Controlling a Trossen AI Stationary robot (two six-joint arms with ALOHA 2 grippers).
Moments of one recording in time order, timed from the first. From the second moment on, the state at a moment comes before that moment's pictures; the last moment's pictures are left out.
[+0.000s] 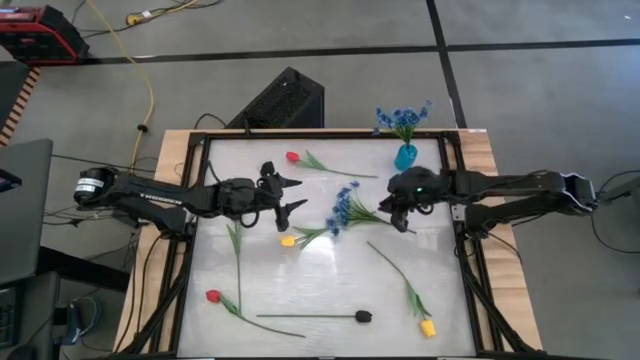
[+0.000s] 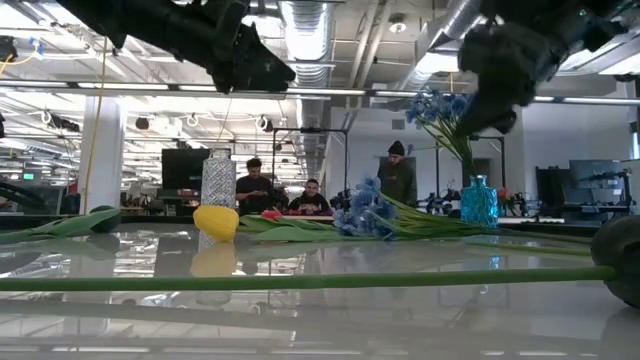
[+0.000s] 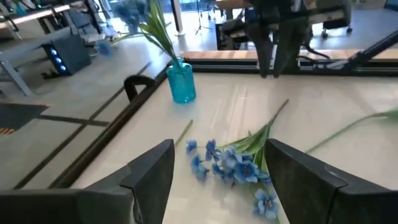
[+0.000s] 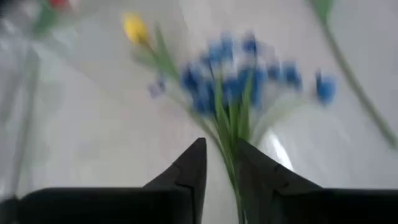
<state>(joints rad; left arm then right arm) 0.03 1.24 0.63 0.38 -0.31 0.05 -0.16 0.99 0.64 -0.41 -0.05 0.29</state>
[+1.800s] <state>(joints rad) 0.02 1.39 0.63 0.35 -0.24 0.01 -0.17 0.76 0.57 -0.22 0.11 0.10</state>
